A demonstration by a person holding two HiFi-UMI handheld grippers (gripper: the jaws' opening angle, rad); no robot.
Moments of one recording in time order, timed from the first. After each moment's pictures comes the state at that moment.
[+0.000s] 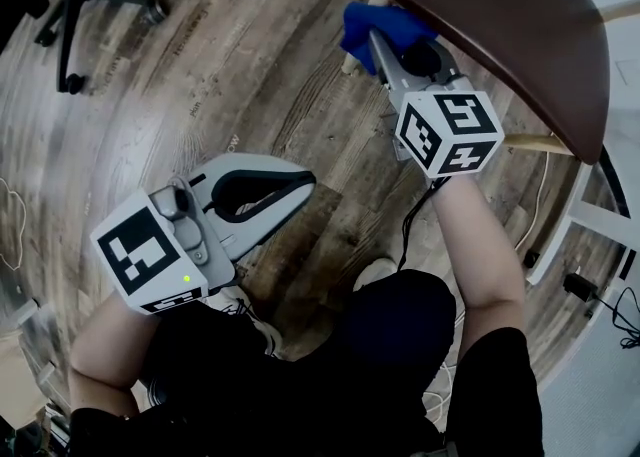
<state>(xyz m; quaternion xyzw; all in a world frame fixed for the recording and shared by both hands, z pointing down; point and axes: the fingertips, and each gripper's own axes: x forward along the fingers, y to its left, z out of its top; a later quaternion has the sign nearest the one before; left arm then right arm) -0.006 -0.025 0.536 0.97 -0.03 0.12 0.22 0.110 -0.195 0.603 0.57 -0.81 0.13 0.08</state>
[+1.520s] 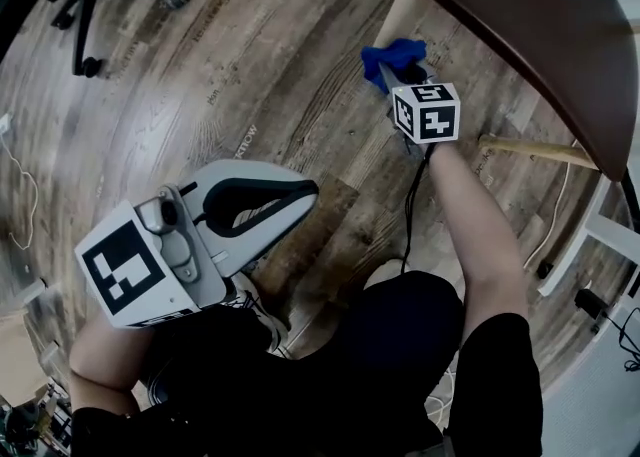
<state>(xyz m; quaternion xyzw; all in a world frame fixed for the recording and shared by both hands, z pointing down) -0.020 -0.023 0.525 0.97 -0.05 0.12 0.22 0.120 -0.202 0.805 0.54 -0.78 0.23 0.22</state>
